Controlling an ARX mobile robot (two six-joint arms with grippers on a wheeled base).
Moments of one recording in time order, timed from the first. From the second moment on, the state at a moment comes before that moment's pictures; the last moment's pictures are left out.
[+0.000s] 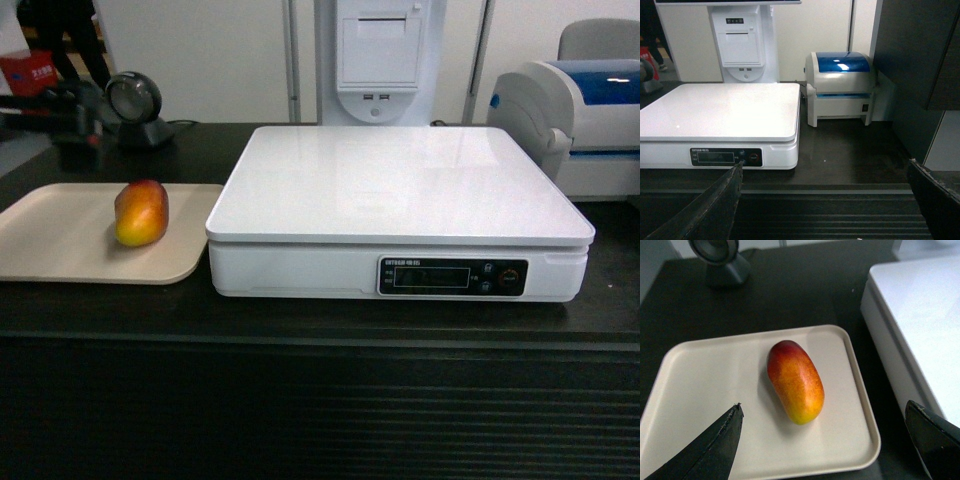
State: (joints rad) left arm 0.01 1.69 0.92 0.37 0.07 0.09; right arm 0.00 0.00 0.01 0.00 0.00 0.00
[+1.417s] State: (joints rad) left arm 0.00 2.43 1.75 -0.12 0.07 0.12; right arm 0.00 0.00 0.01 0.00 0.00 0.00
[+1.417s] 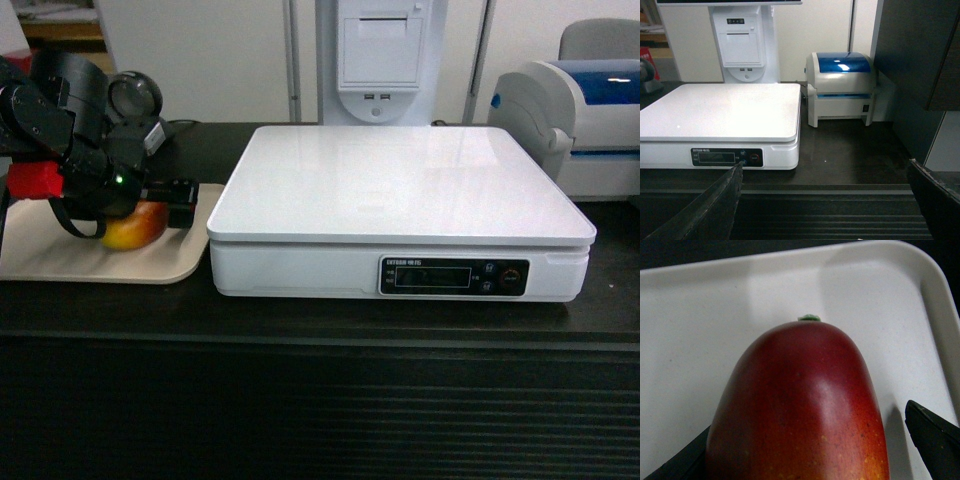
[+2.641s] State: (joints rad) left arm -0.13 2.10 1.66 -0.07 0.04 0.16; right arm 0.00 0.00 0.01 0.00 0.00 0.00
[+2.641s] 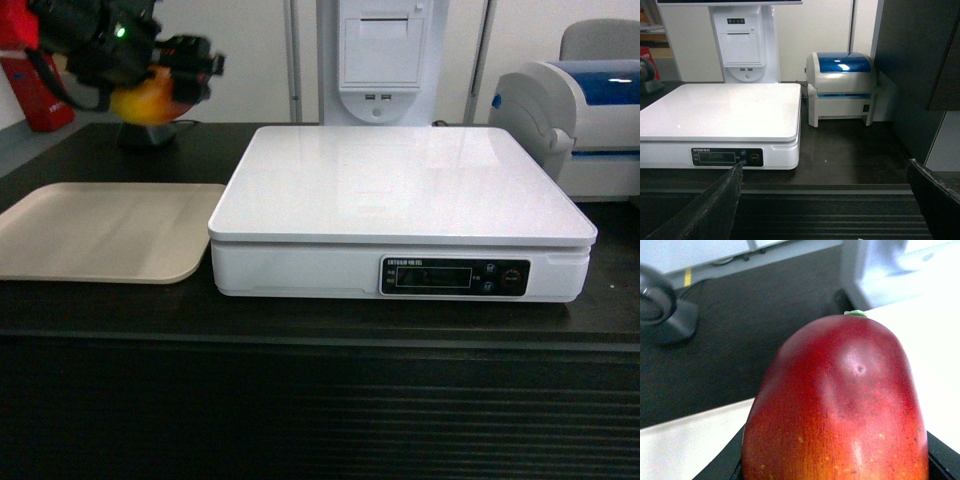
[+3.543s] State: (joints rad) left arm -0.55 2.42 2.06 -0.32 -0.13 0.06; right arm 0.00 0.00 0.01 0.00 0.00 0.00
